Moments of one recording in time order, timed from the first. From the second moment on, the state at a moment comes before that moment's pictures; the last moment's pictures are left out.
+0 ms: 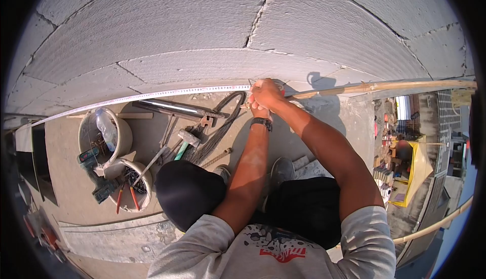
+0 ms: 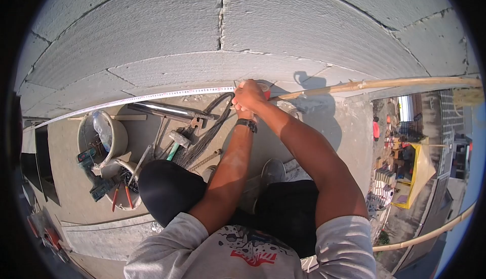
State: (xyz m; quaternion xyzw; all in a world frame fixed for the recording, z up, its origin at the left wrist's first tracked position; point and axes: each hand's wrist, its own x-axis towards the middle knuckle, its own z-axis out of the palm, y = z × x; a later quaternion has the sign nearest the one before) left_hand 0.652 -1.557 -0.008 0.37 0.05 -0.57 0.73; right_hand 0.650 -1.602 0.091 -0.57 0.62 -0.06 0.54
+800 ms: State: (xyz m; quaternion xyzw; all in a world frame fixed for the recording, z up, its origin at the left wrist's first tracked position) left_hand 0.639 -1.574 -0.074 0.30 0.12 -0.59 0.74; right_hand 0.655 -1.606 0.078 -0.58 0.64 -0.08 0.51
